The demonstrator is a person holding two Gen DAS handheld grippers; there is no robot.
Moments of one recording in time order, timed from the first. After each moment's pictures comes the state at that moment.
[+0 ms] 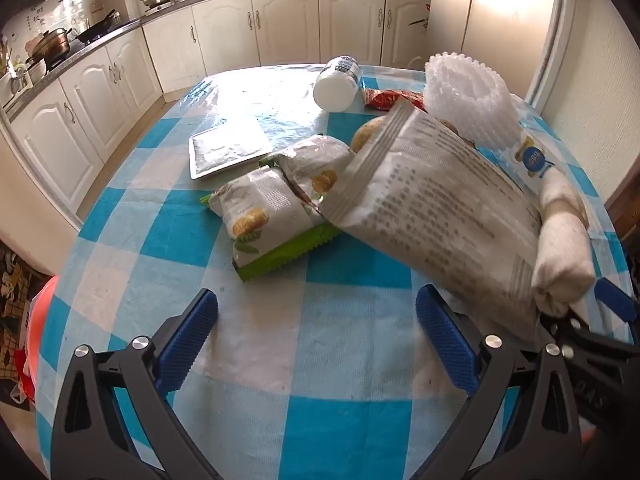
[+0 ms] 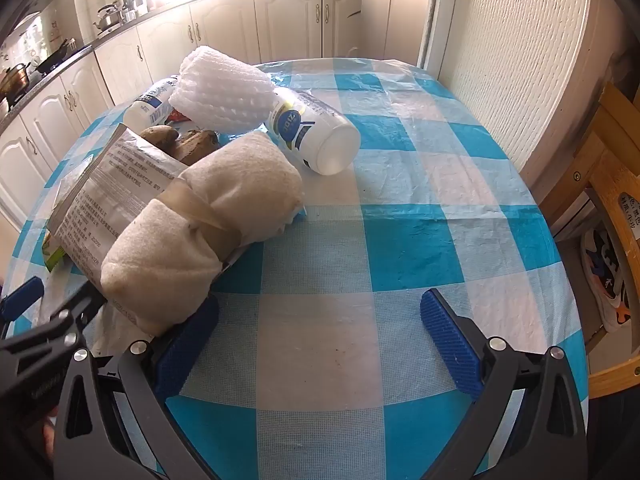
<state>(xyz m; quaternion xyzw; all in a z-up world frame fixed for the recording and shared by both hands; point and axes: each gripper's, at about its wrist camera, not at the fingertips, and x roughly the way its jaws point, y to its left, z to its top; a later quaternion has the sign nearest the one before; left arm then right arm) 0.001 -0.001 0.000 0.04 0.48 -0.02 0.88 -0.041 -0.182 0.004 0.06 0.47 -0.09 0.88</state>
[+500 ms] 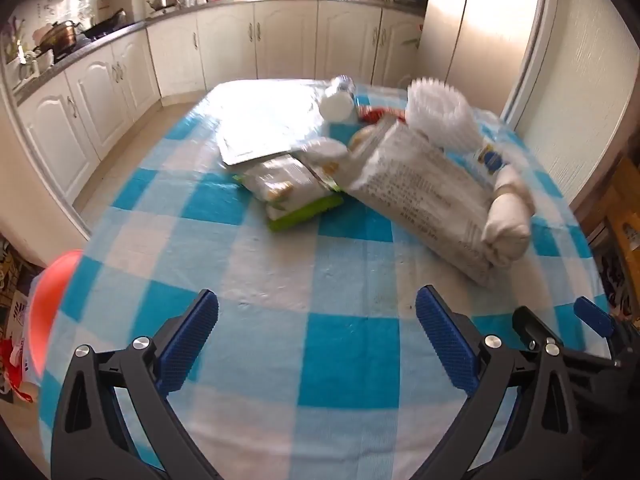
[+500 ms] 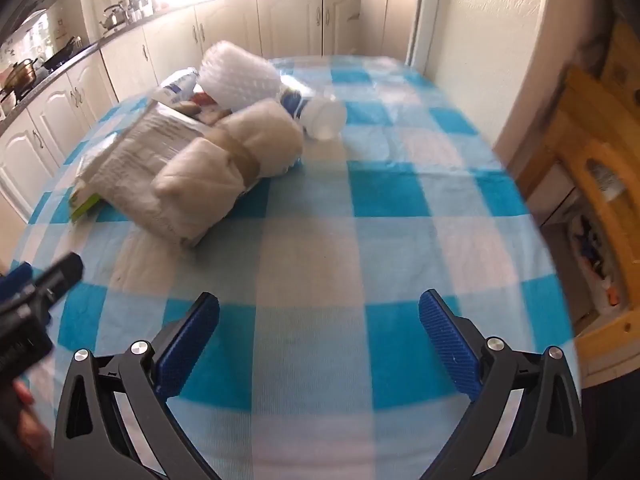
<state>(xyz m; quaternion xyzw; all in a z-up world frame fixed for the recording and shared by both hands) -0.071 0.025 0.034 0.00 0.43 -0.04 0.90 -0.101 -0.168 0.016 0.04 0.45 -0.09 0.89</state>
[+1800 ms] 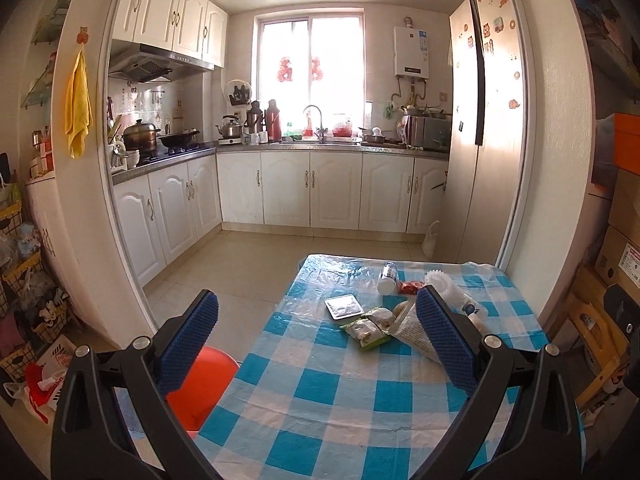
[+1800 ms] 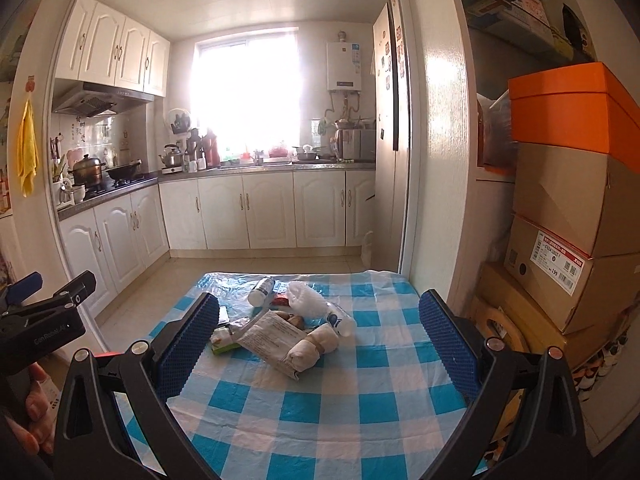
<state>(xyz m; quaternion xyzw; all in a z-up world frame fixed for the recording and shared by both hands) -0.215 0.092 0.216 0.00 0.19 0.03 0.98 -0.268 -0.133 0.230 0.03 0.16 -0.05 0.98</state>
